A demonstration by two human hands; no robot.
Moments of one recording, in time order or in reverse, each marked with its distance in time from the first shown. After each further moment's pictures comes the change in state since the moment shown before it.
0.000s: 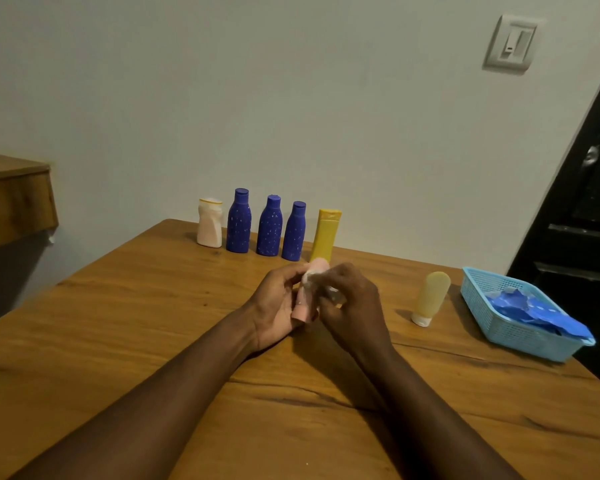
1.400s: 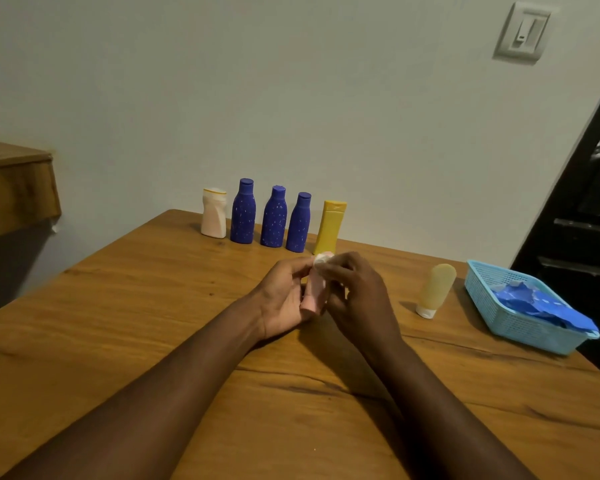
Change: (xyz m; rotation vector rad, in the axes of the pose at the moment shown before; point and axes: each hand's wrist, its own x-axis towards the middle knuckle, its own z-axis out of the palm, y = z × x) left_hand 0.002 0.002 -0.006 -0.062 -0.038 -0.066; right_hand -0.002 -0.010 -0.001 -0.230 -0.050 -0.038
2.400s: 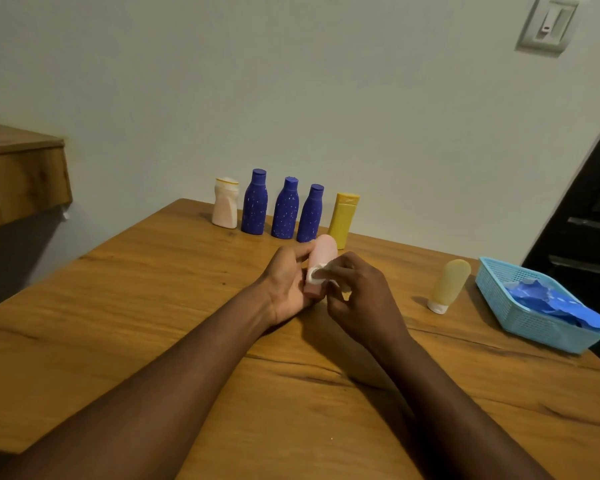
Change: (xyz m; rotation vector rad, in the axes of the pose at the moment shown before) left_hand 0.005 0.007 -0.006 -0.059 0.087 0.038; right_hand -0.004 -0.013 0.000 0.066 -0.142 0.003
